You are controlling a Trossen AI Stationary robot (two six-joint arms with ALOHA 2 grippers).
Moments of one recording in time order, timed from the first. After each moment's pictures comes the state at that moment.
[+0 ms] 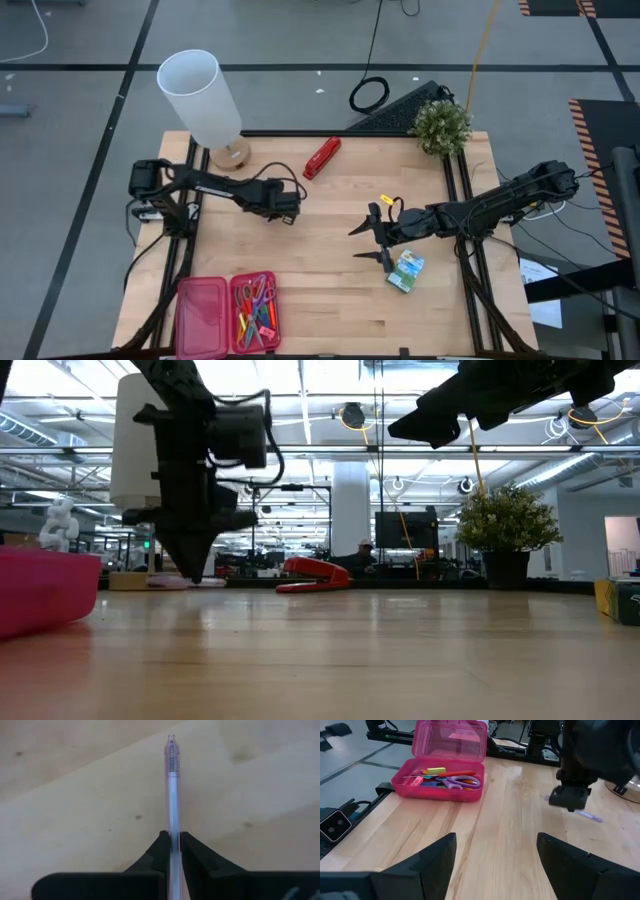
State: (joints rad) left arm 0.08 1.71 0.97 -0.76 -0.29 -1.10; right arm 0.25 1.25 0.58 0.30 0.06 -0.02
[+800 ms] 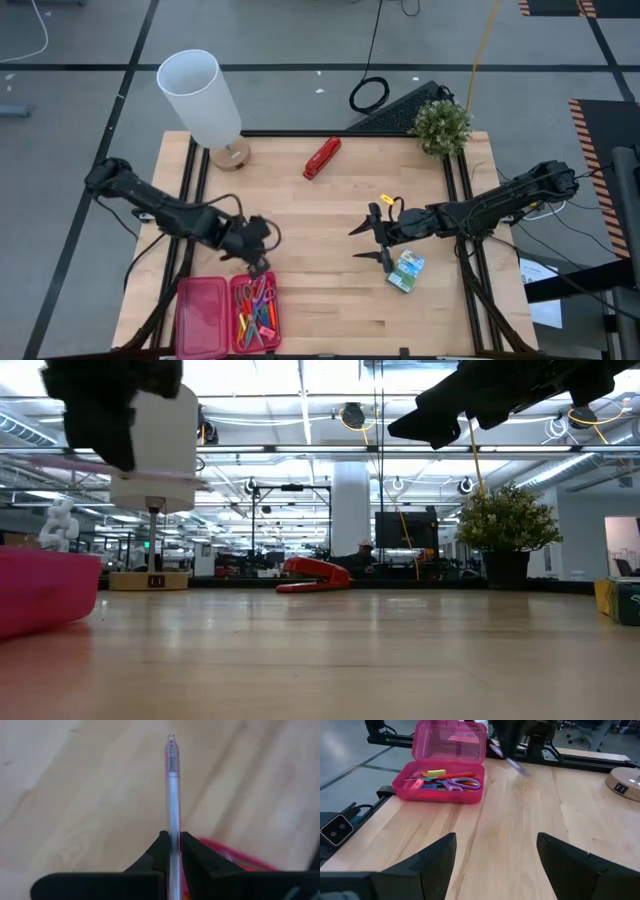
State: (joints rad) left arm -0.39 1.32 0.98 -0.82 -0.17 -0.97; right arm 0.25 1.25 0.58 0.30 0.06 0.00
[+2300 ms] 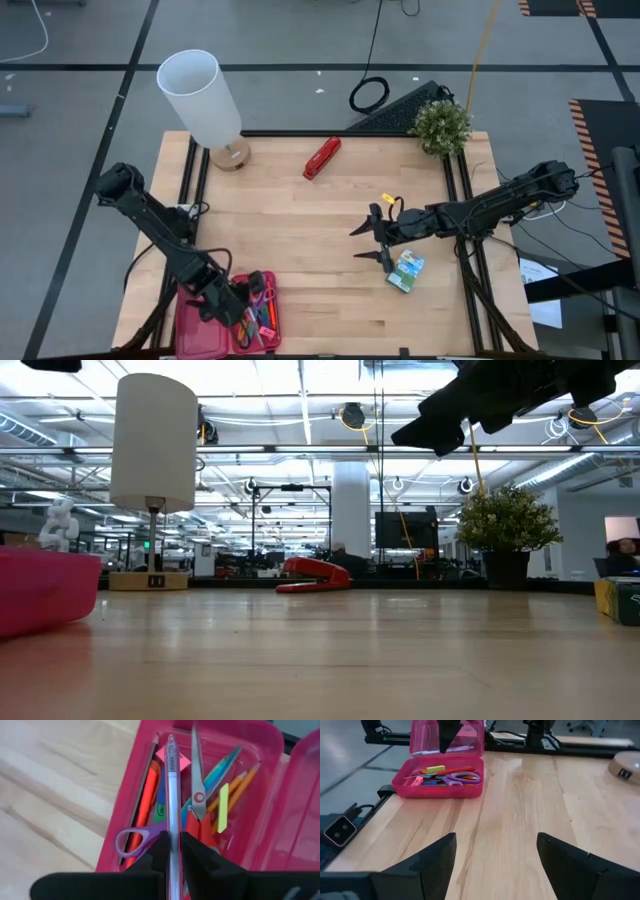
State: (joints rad) left arm -0.79 1.47 0.98 -0.62 -0.04 0.36; right arm 0.25 1.25 0.58 0.27 0.06 0.05
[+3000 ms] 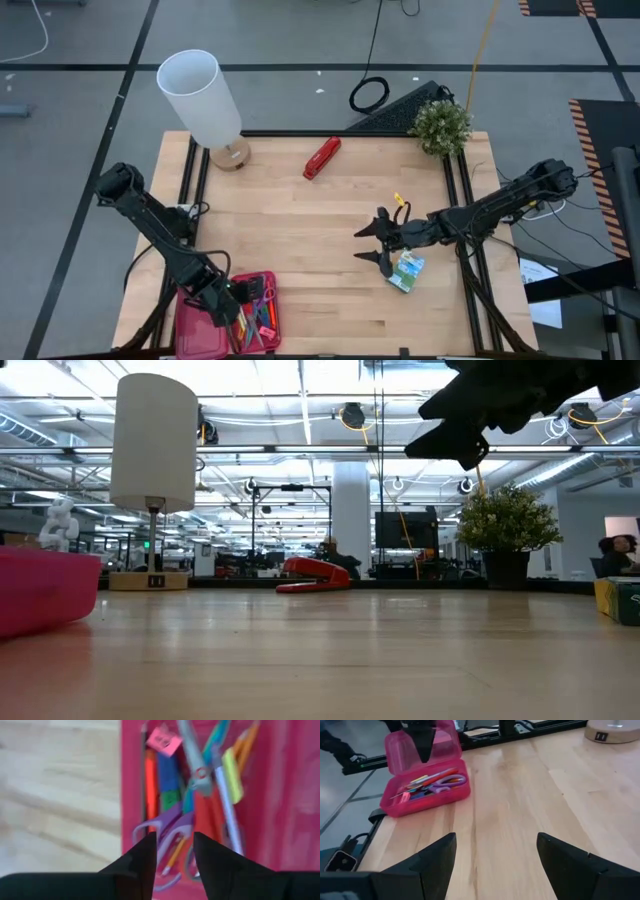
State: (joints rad) left arm -0.81 1.47 0.98 -0.65 -0.11 0.65; right arm 0.33 1.25 0.56 0.26 0.24 0.34
